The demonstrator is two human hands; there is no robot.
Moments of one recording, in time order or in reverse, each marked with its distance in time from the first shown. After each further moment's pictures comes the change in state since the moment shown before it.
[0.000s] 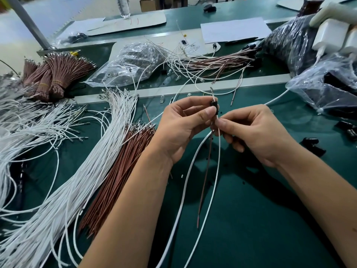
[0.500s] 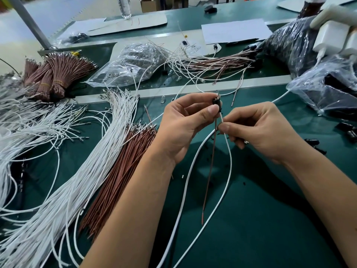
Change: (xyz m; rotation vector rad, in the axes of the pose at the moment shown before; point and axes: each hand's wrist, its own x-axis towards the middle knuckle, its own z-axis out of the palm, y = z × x) left_hand -0.002 0.002 0.006 0.024 0.005 0.073; right_hand 0.001 -0.003 -0.012 -0.077 -0.023 -0.066
